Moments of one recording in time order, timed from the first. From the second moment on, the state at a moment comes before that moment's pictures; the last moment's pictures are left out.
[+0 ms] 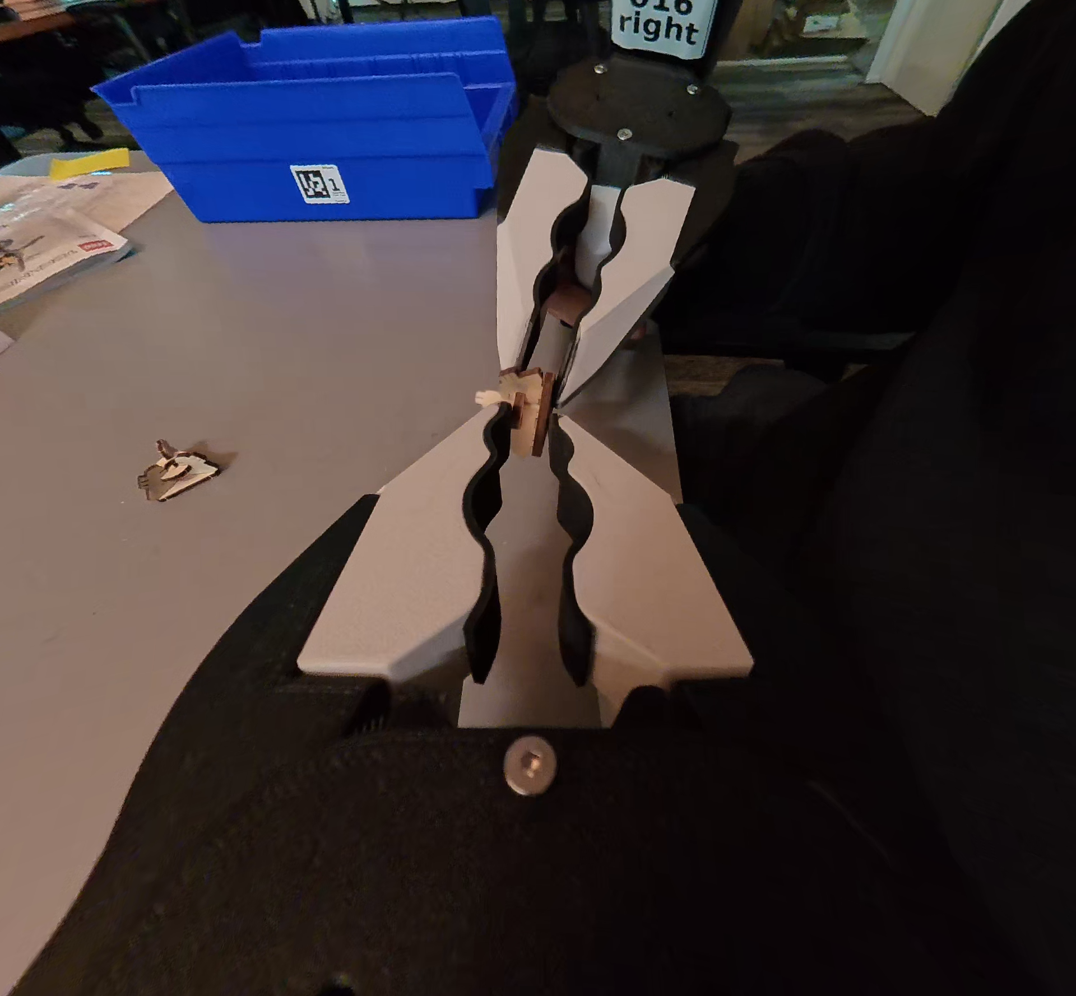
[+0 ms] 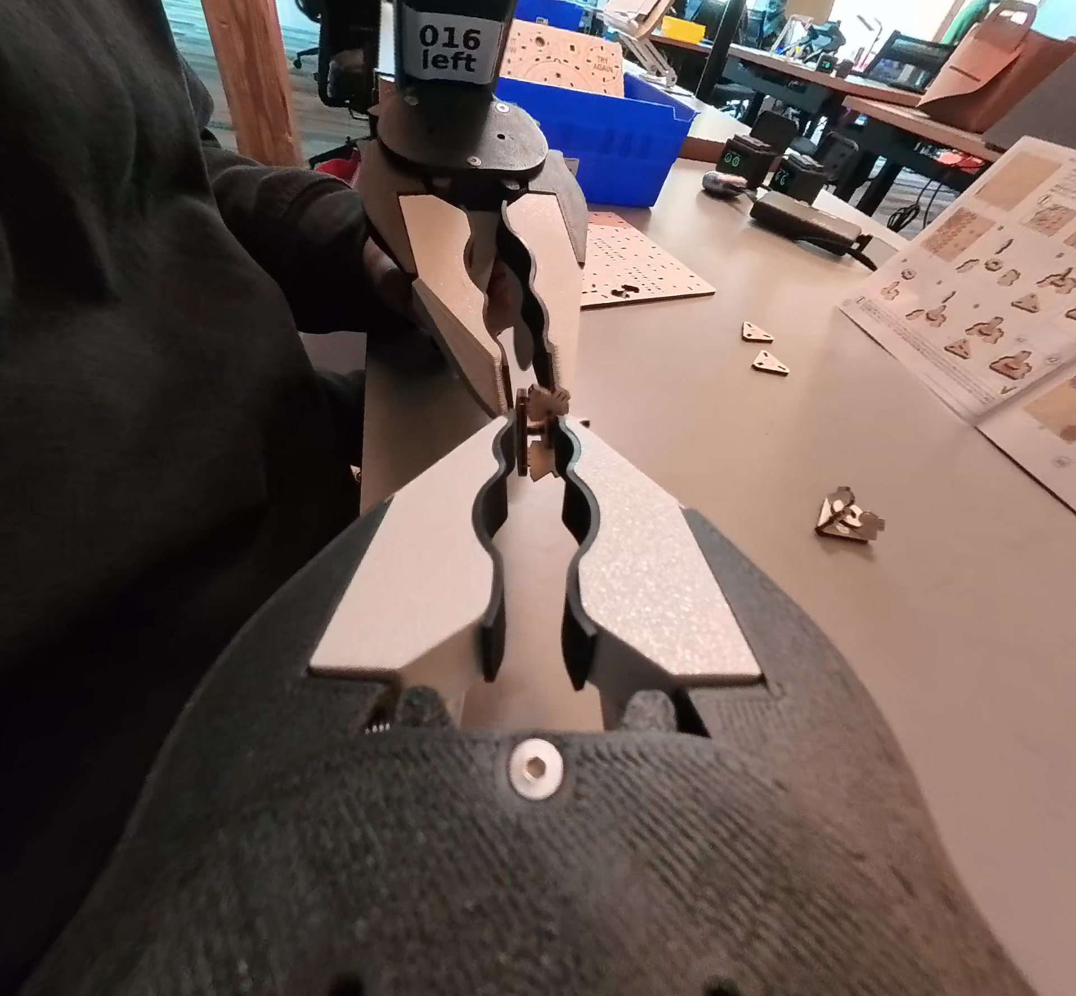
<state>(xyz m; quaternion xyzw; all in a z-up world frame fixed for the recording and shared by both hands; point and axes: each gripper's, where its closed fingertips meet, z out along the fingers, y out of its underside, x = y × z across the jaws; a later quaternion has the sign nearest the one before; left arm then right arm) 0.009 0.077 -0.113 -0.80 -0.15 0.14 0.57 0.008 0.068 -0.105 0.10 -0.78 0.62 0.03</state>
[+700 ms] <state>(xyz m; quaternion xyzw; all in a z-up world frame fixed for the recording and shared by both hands) 0.011 0.078 -0.117 -0.81 -0.13 0.18 0.55 0.009 0.071 -0.115 0.16 -0.79 0.57 0.13</state>
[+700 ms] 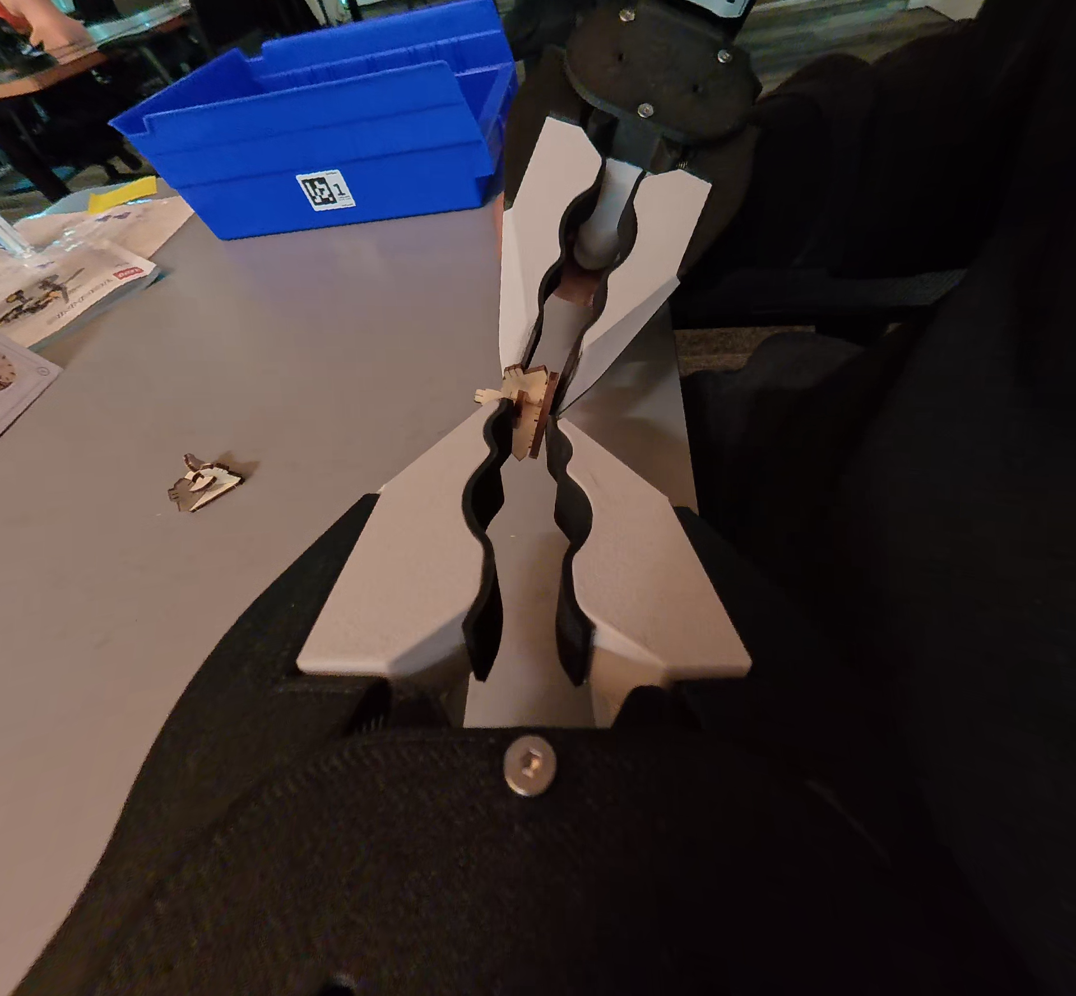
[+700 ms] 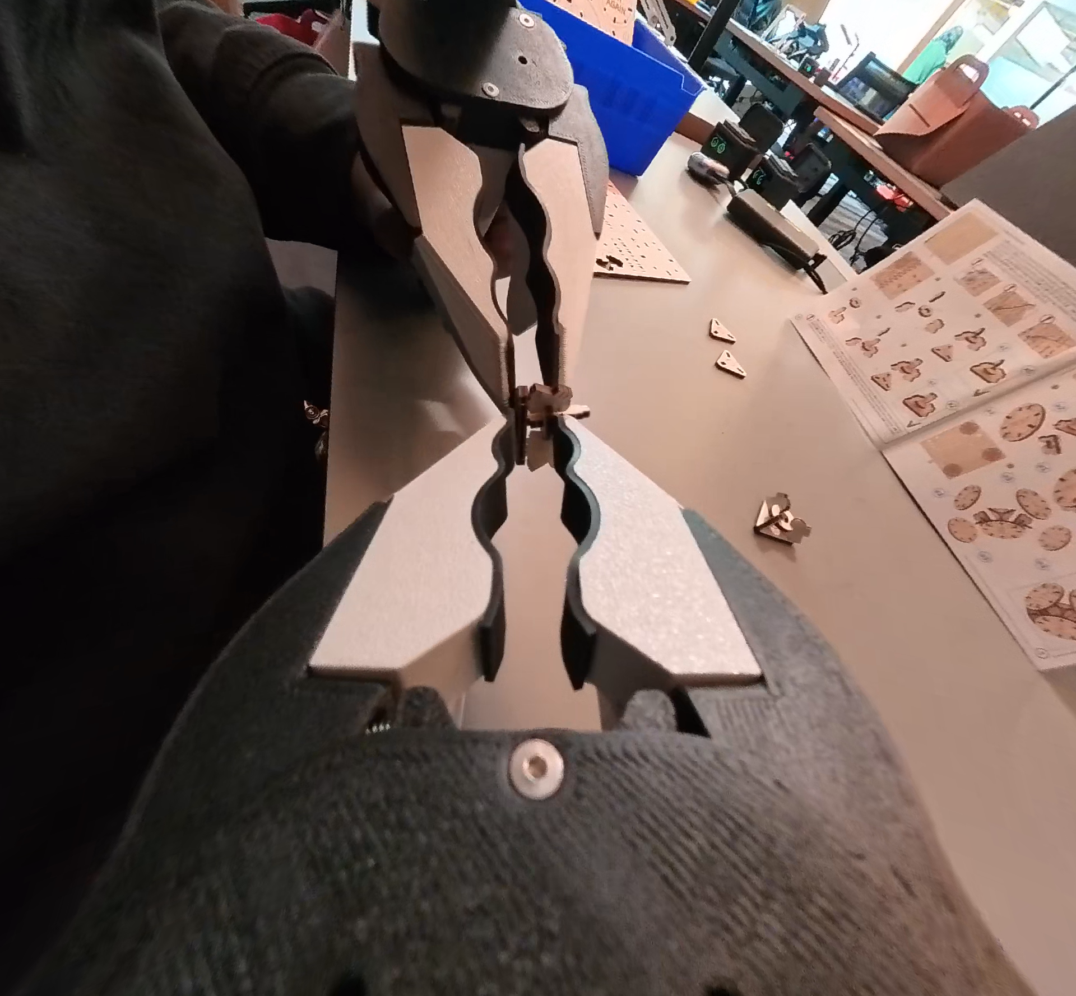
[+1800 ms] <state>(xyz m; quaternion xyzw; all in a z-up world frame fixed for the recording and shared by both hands) 0.010 0.076 -0.130 -0.83 -0.12 0.17 0.51 0.015 0.071 -0.127 0.16 -0.82 0.55 0.06</state>
